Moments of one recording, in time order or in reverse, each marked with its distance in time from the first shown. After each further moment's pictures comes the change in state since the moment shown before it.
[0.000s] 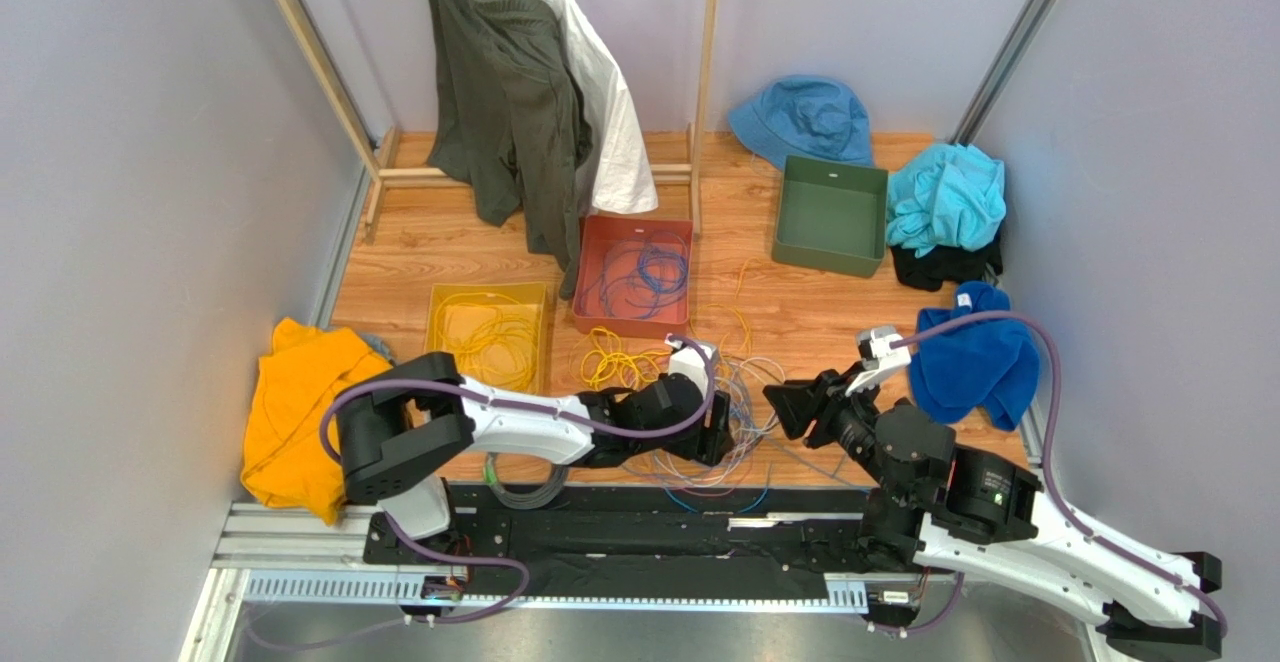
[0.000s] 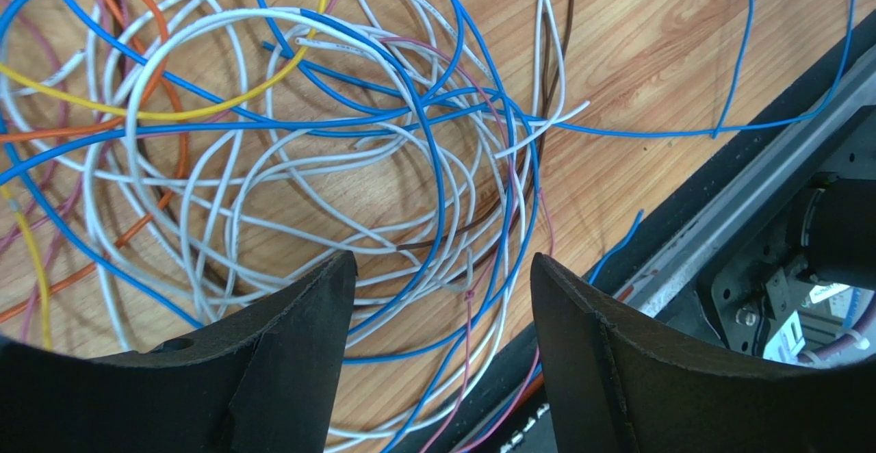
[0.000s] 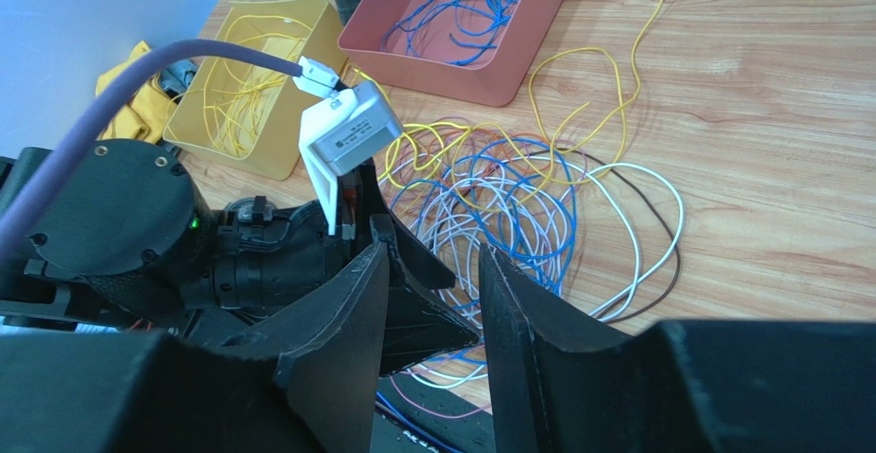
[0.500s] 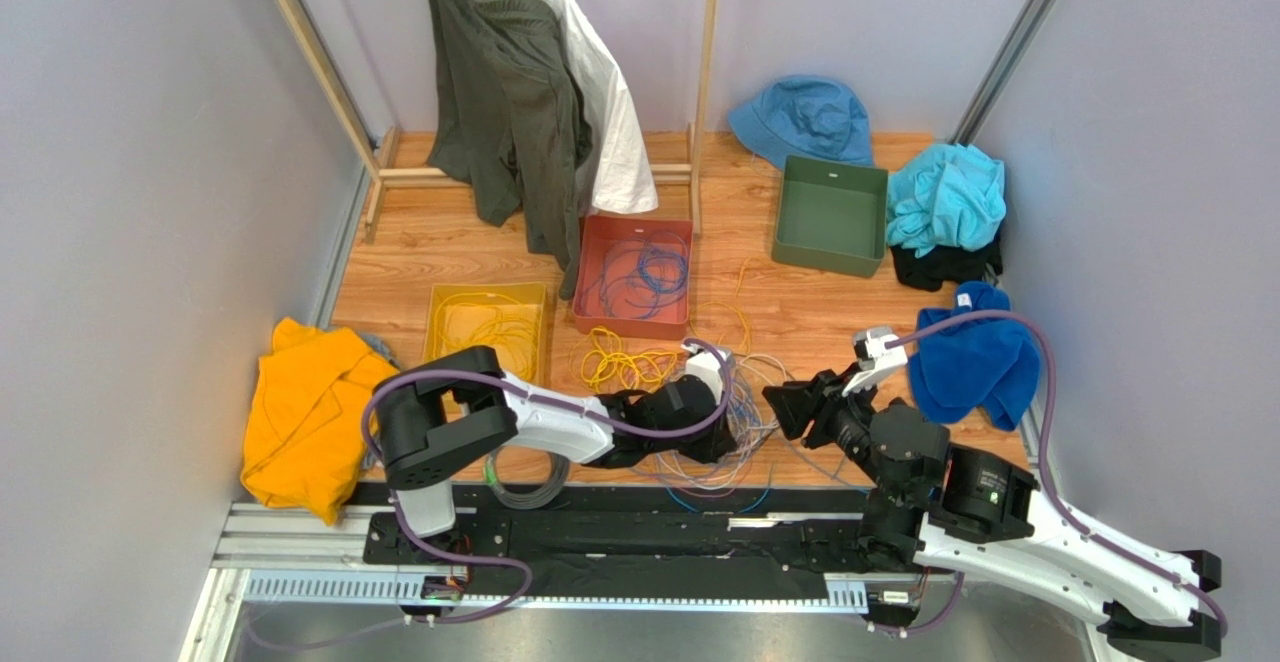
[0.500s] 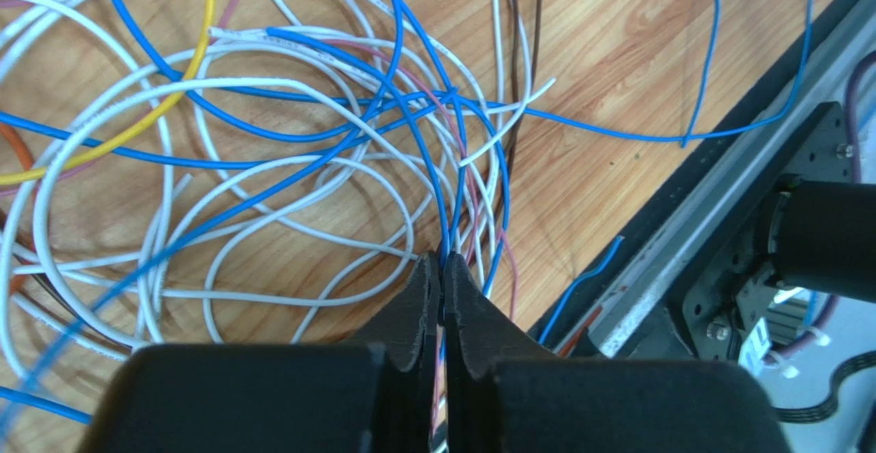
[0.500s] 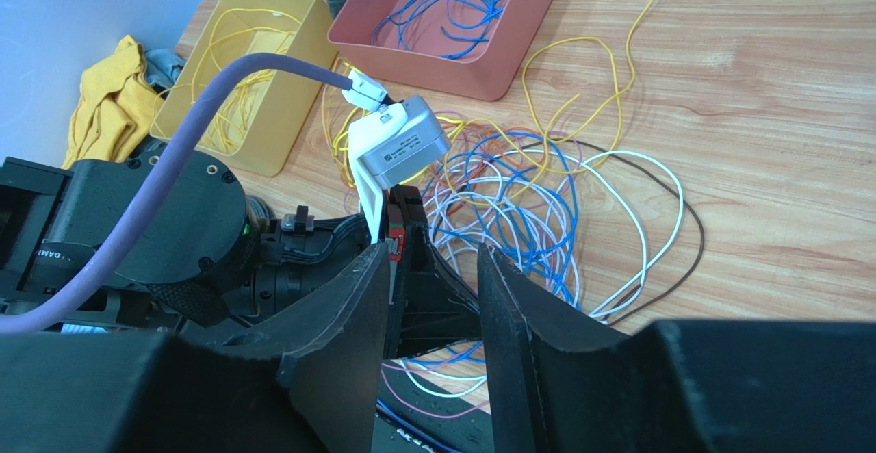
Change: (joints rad) left arm 0.003 0.135 0.034 0.137 0.085 -0.027; right arm 0.000 0.012 -0.008 -0.003 0.006 0.003
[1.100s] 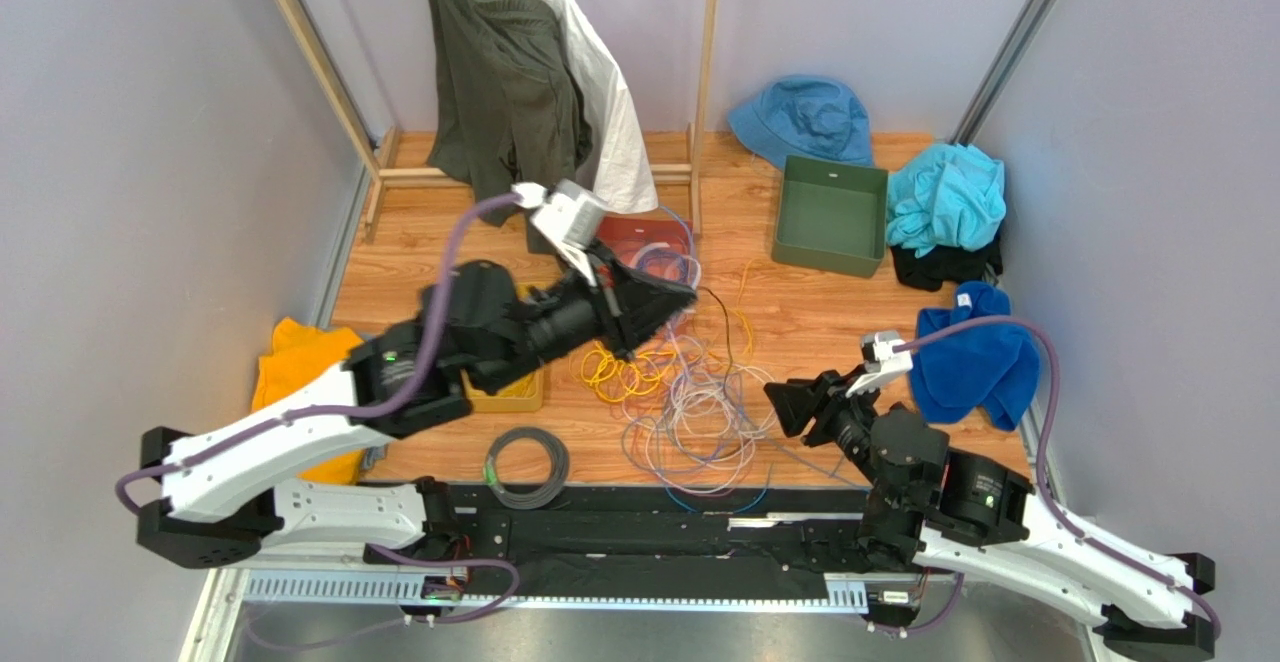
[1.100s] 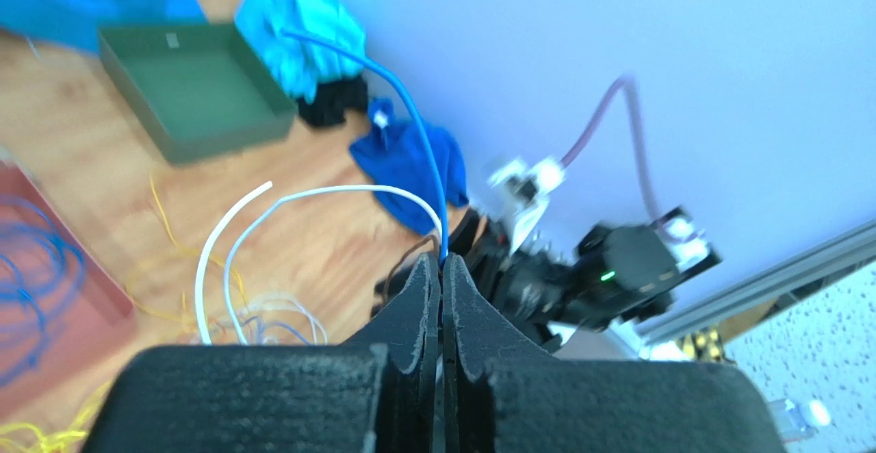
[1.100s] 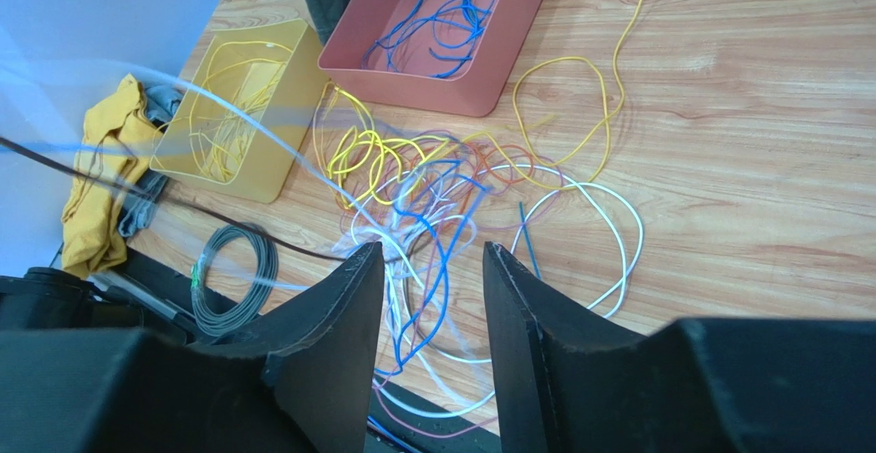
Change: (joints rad) left arm -0.001 -0.724 0.484 -0.586 -0.122 0.283; right arm 0.000 -0.042 -0.039 0.029 0.054 0.029
